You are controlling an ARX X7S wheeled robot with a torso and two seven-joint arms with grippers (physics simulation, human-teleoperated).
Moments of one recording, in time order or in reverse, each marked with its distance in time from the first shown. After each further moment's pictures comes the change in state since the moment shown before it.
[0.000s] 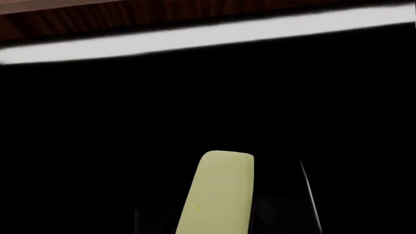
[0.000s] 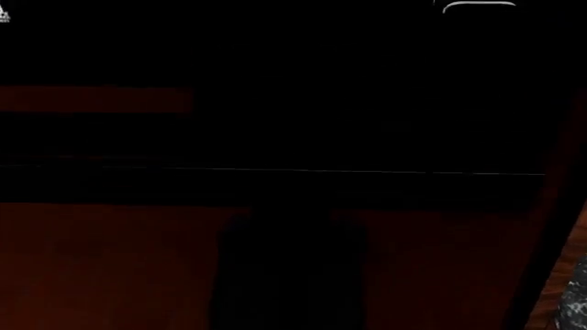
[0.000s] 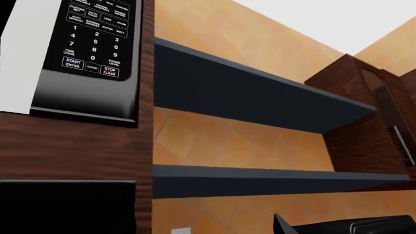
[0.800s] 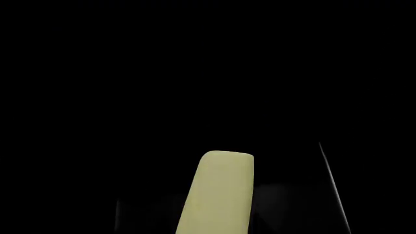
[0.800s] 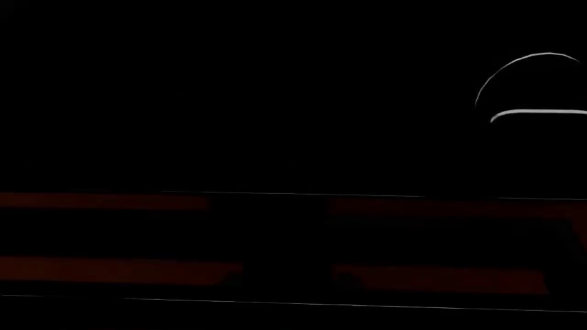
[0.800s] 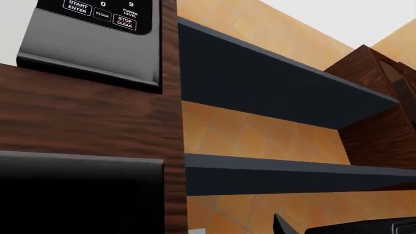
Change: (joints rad) left arm 0.001 0.000 0.000 -0.015 0.009 0.005 0.005; right arm -0.002 -0.005 0.007 0.000 -0.003 -0.005 -0.010
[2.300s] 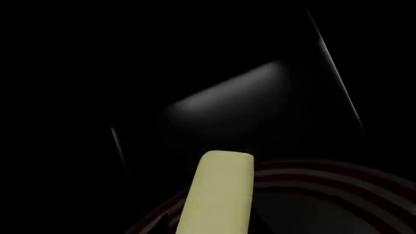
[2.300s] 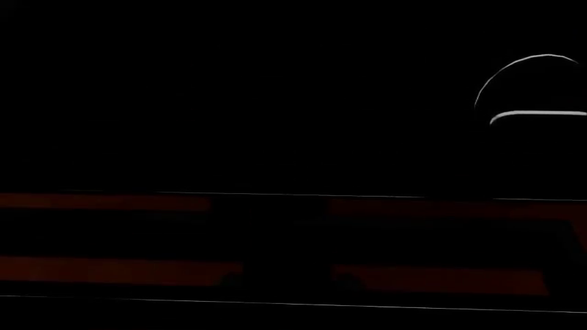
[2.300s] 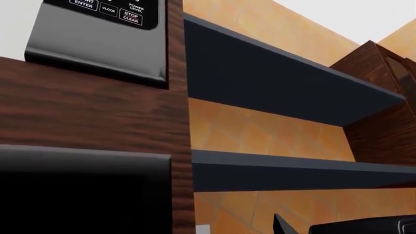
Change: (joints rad) left arm -0.010 -0.005 0.195 0.170 0.073 -0.536 0.116; right arm 0.015 0.038 -0.046 0.004 -0.005 -0.006 0.029
